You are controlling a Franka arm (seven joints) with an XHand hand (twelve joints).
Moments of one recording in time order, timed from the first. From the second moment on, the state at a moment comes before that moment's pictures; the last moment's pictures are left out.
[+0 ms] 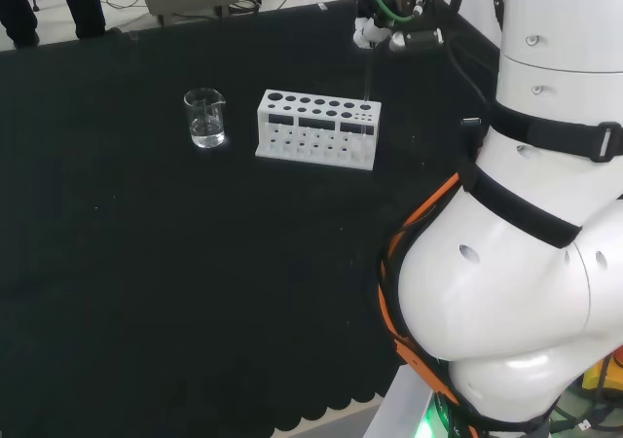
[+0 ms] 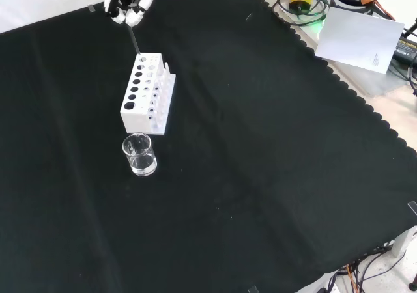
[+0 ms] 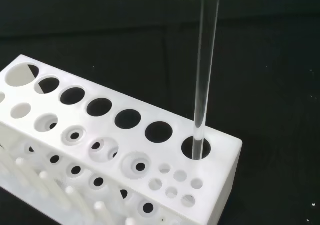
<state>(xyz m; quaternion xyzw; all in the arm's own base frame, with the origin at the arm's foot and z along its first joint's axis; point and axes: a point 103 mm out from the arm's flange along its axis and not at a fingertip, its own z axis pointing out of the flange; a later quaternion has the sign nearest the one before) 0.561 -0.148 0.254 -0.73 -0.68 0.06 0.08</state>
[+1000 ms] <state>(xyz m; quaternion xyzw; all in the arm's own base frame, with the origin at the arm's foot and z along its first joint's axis) 0.549 -0.136 0.288 -0.74 -0.67 -0.03 0.02</state>
